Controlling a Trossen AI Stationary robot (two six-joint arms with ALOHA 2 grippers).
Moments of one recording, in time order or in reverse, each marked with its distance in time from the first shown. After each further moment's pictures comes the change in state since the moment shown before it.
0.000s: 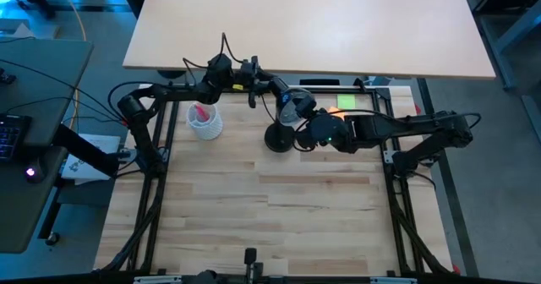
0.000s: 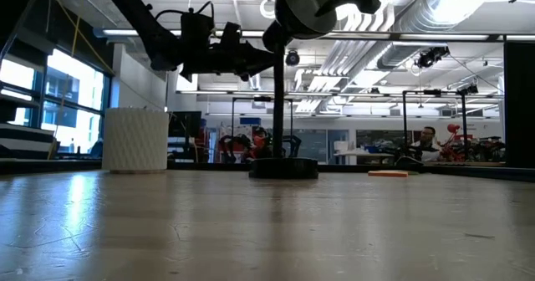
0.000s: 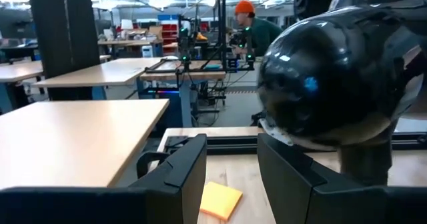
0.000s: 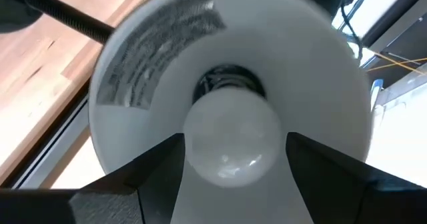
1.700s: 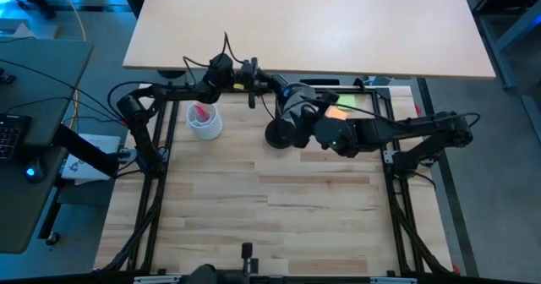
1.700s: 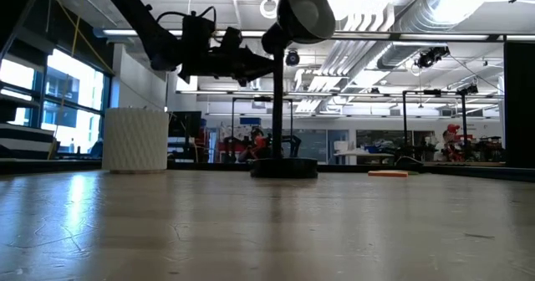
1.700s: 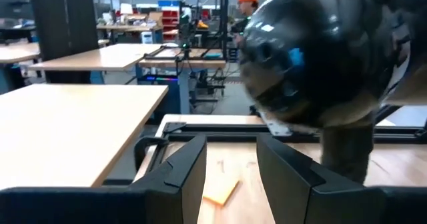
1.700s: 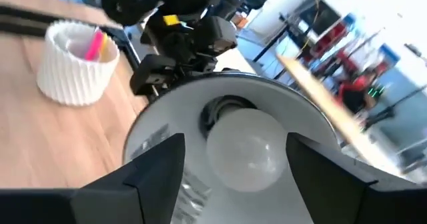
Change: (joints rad) left arm 0.024 -0.003 0.000 -0.073 -0.002 0.002; right arm 0.053 0.000 0.000 0.104 0.057 1.129
